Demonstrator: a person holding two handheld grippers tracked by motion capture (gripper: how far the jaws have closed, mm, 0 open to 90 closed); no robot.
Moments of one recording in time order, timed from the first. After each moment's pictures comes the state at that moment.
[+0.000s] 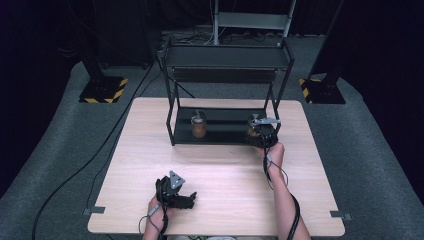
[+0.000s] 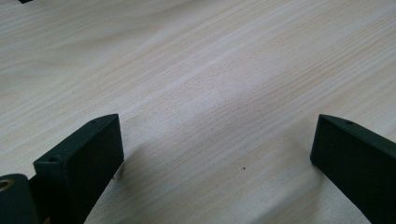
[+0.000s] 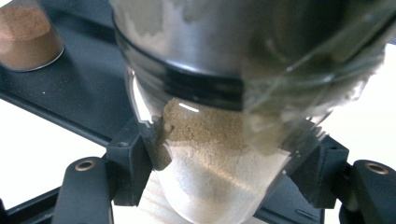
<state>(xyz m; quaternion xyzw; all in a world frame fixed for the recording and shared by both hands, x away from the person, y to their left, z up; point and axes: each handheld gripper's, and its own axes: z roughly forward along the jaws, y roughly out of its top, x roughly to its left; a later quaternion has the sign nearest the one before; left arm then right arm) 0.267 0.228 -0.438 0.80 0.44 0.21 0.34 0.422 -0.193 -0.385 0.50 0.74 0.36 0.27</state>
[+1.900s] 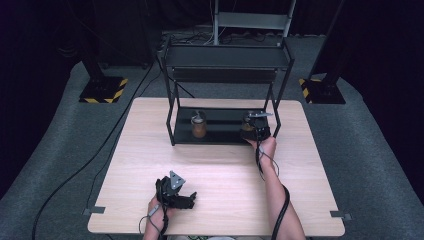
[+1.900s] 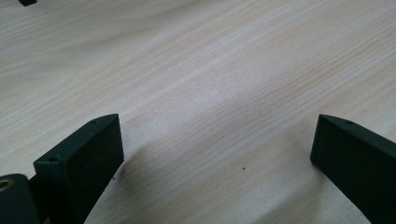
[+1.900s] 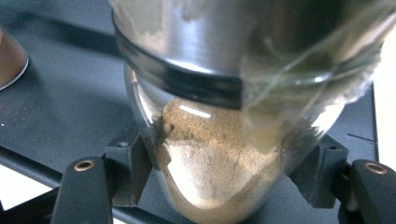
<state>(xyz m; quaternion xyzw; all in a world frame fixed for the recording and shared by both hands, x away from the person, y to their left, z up) 0.266 0.227 -0.438 0.81 0.44 0.21 0.34 0.470 -0.178 -0.395 0.53 0.74 0.34 0.23</state>
